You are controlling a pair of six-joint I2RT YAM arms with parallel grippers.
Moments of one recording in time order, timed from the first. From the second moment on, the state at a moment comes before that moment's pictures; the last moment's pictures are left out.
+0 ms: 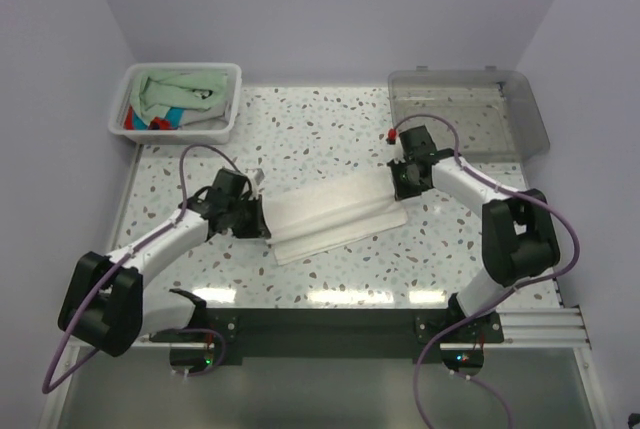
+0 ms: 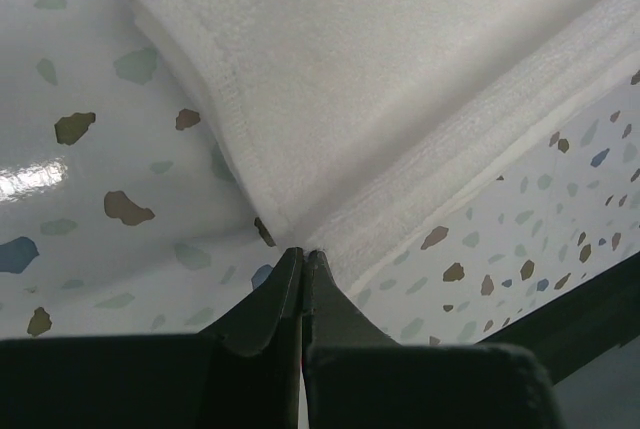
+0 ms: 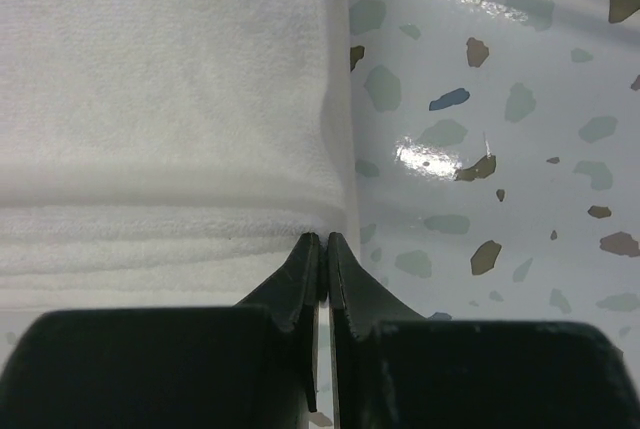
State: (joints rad) left arm -0.39 1.25 0.63 -0.42 0.26 -0.43; right arm 0.30 1.65 1.06 -0.54 -0.02 0.08
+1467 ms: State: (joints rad) left arm -0.52 1.10 0.72 -0.55 0.17 -0.48; right arm 0.28 1.42 1.02 -0.61 0.03 0.11
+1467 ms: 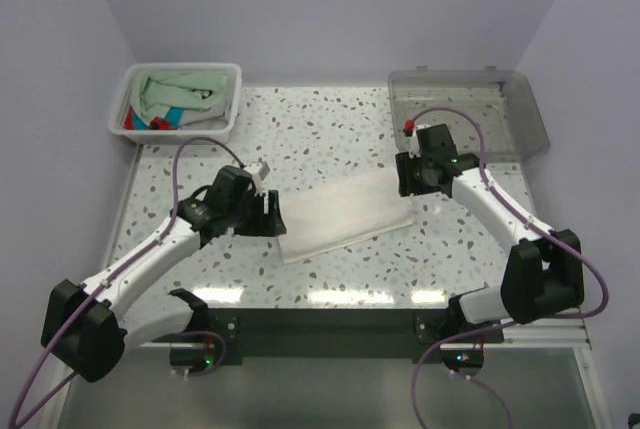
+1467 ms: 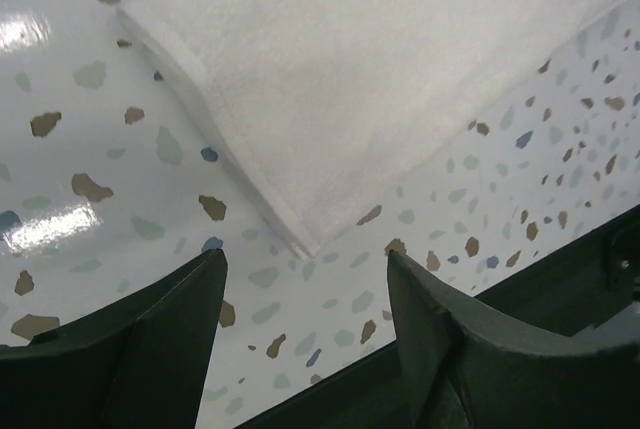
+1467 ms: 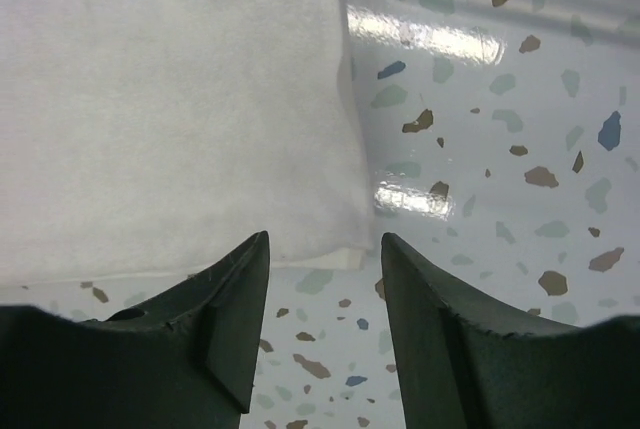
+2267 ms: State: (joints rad) left arm -0.69 1.39 0.64 -0.32 0.15 -0.62; right arm 0.28 1.56 0.85 -0.41 -0.05 0.30
